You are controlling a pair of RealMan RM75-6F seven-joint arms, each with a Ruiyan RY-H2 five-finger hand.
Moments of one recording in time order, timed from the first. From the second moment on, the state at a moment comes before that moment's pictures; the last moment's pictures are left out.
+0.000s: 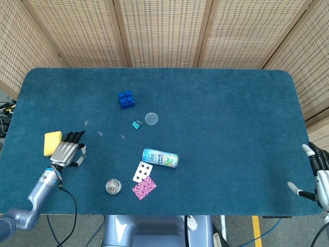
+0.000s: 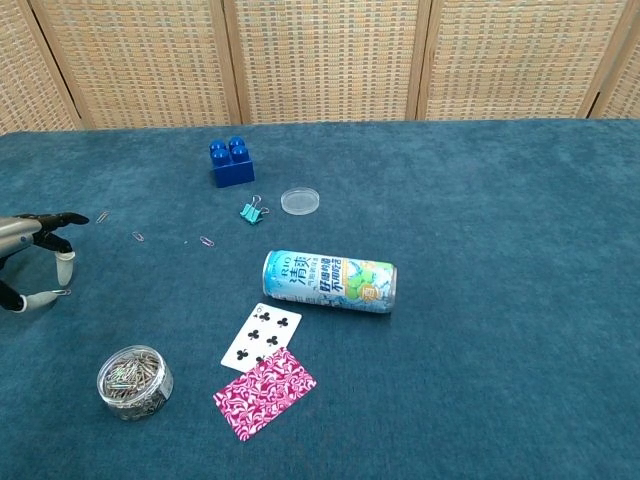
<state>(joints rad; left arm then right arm) -0.51 -1.57 -0.03 -1.00 1.39 0.94 -0.07 0.04 -1.01 0.08 -1.64 -1.49 1.52 0.18</state>
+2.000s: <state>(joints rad) -0.51 -1.60 -0.03 -0.95 1.39 0.93 -0.06 0.04 -1.01 0.08 -1.64 -1.49 1.51 0.18</state>
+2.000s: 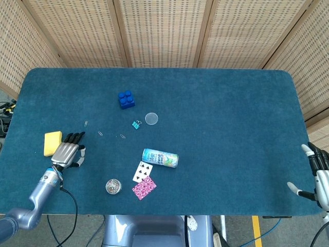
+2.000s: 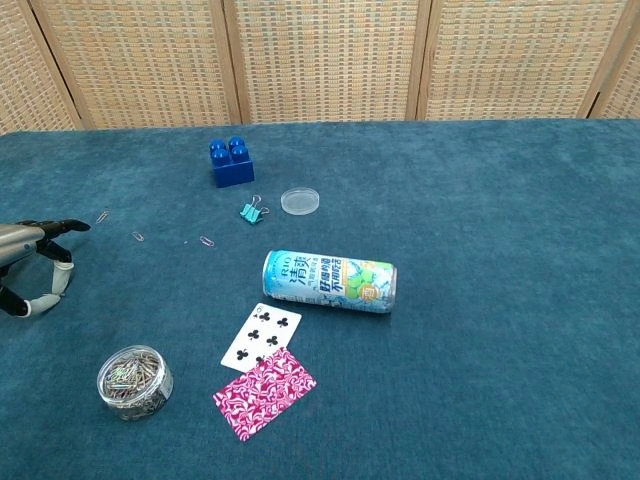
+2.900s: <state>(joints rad) -0.48 -1.44 0.09 -1.36 1.66 1.16 0.01 0.04 -1.00 0.08 -1.64 -1.49 1.52 0.20</state>
